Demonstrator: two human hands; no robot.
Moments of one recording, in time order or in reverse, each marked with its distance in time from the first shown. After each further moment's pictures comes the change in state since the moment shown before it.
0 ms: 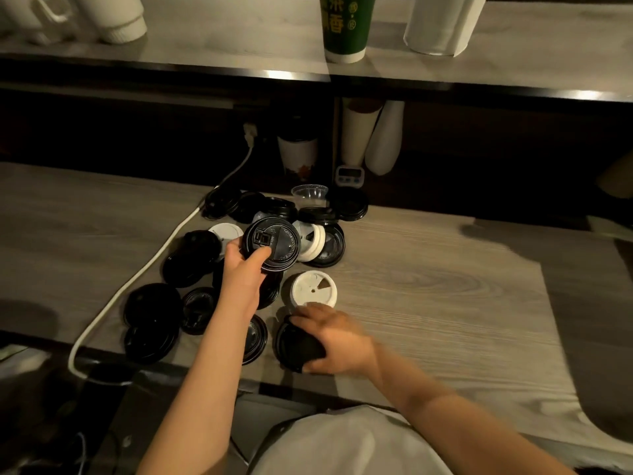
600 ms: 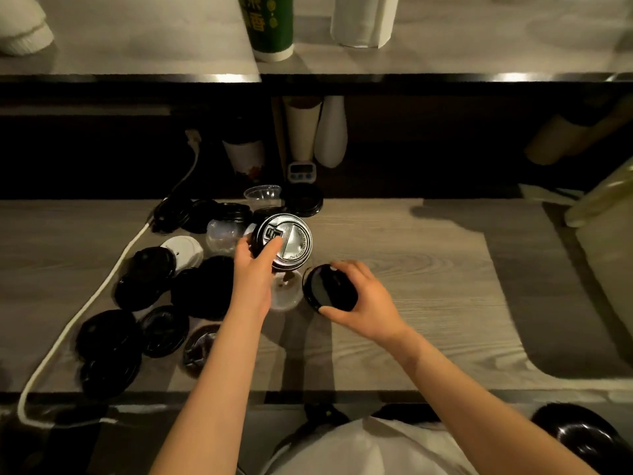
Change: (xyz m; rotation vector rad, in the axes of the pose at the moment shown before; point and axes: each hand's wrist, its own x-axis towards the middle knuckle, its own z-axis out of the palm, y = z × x) left_hand -0.023 -0.013 0.067 -0.007 -0.184 0.025; right_hand -0.061 0.040 -0.036 0.421 0.649 0.321
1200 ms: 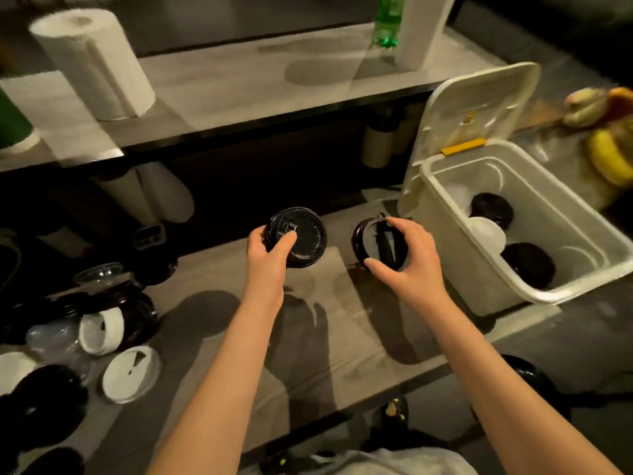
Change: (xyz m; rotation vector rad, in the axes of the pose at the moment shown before) left_hand -0.060 -0.048 0.268 0.186 -0.356 0.030; right_hand -0.089 0.123 -0.254 -0.077 0.623 0.217
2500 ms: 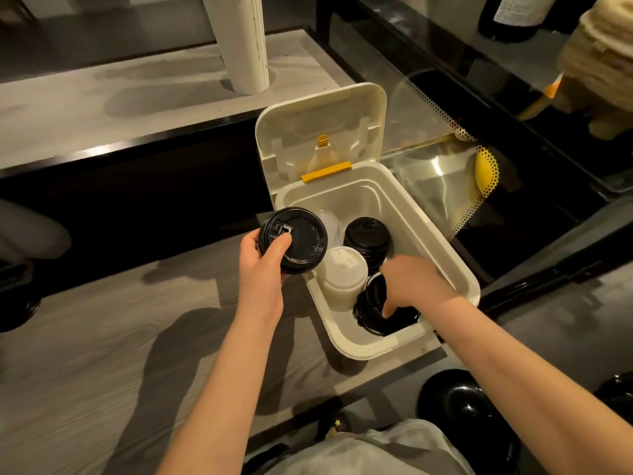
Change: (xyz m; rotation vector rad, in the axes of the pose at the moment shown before) left_hand -0.044 -0.034 0.272 -0.069 -0.001 0.018; right_hand 0.081 0.182 -0.187 -0.950 -0.843 0.210
